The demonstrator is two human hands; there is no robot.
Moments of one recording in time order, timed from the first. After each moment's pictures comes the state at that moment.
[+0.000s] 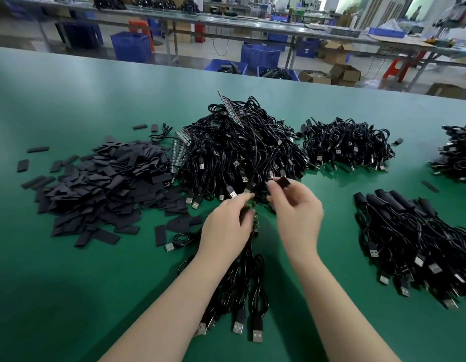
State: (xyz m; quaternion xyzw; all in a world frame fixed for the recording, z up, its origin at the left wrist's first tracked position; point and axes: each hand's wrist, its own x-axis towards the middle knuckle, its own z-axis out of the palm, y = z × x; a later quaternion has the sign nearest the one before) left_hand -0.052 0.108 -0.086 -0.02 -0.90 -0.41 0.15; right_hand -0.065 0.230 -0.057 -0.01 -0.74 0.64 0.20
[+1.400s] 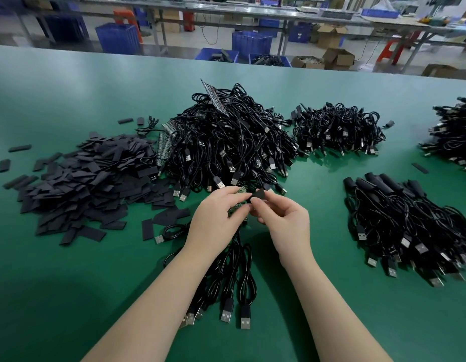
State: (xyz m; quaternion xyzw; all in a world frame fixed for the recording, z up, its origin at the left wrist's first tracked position) left_hand -0.050 0.107 -0.086 -0.07 -0.90 -0.41 0.14; right_hand -0.046 0.248 -0.079 -0.02 -0.68 0.73 0.06
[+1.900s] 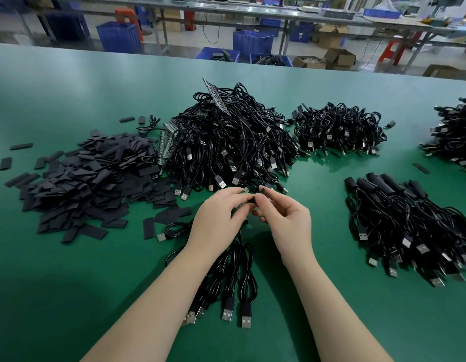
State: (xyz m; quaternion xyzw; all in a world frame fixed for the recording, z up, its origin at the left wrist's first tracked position) left_hand -0.050 0.109 -0.086 -0.09 -0.90 -0.41 0.14; right_hand -0.046 0.250 -0.082 -0.01 -0.67 0.74 0.07
